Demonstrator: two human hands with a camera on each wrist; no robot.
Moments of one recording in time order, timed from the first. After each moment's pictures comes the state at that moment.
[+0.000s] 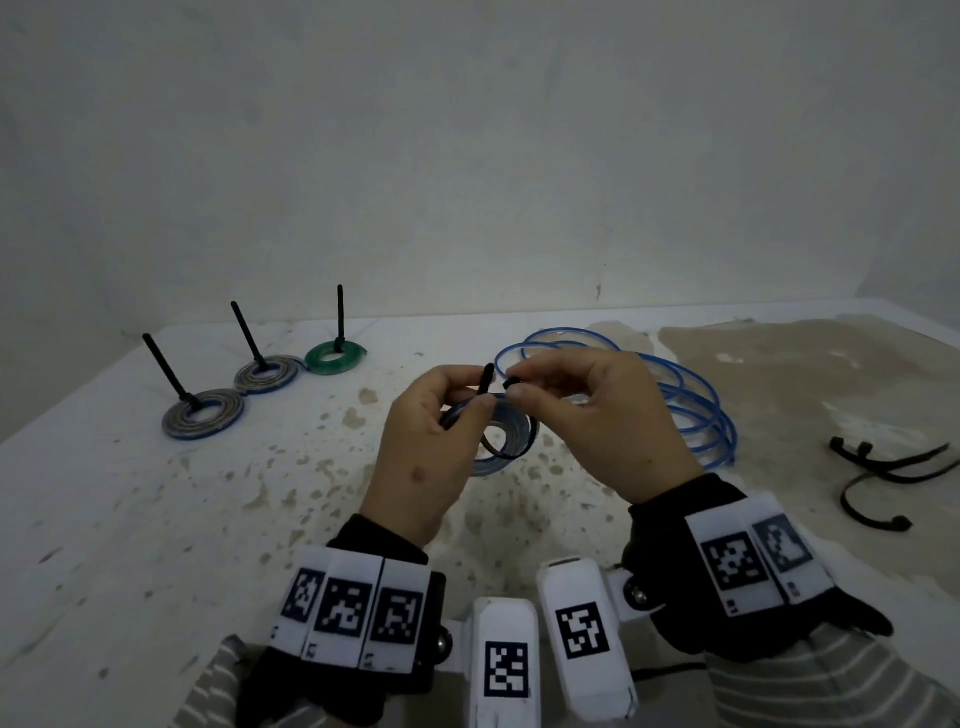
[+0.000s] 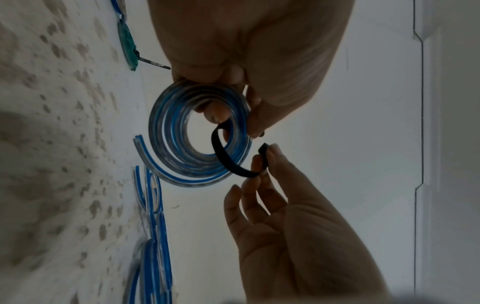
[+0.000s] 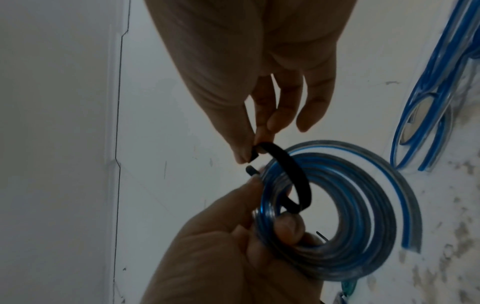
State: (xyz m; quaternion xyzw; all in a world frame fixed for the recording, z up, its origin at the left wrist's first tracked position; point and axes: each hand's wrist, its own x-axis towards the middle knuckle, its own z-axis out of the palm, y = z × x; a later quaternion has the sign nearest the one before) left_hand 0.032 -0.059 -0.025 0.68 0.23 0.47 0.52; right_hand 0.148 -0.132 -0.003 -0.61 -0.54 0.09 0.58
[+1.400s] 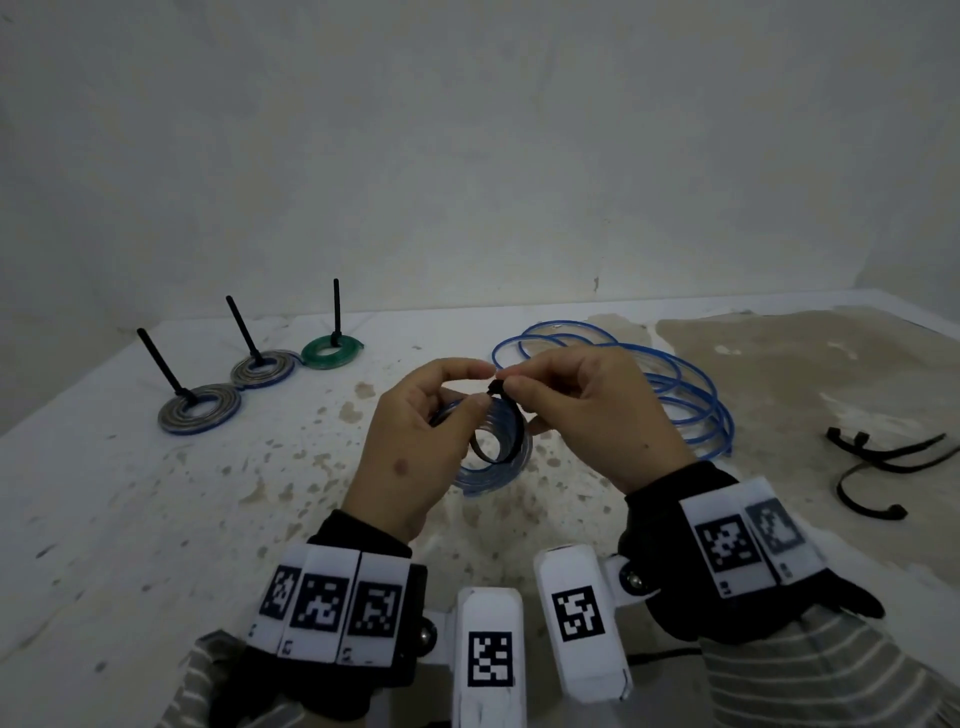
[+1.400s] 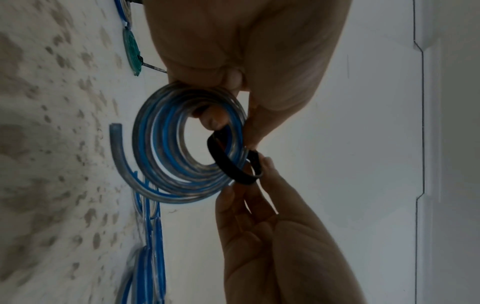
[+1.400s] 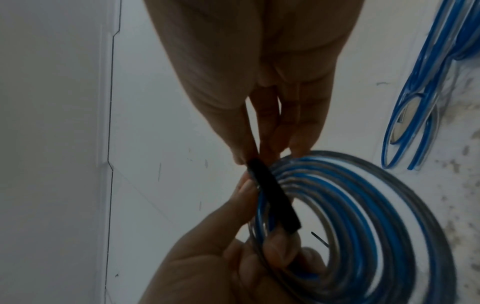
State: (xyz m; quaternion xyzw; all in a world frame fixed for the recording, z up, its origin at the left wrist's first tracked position) left_hand 0.022 -0.061 -0.021 0.70 0.23 0.44 0.52; right_hand 0.148 -0.131 -0.005 -0.60 -0.53 0.16 0.57
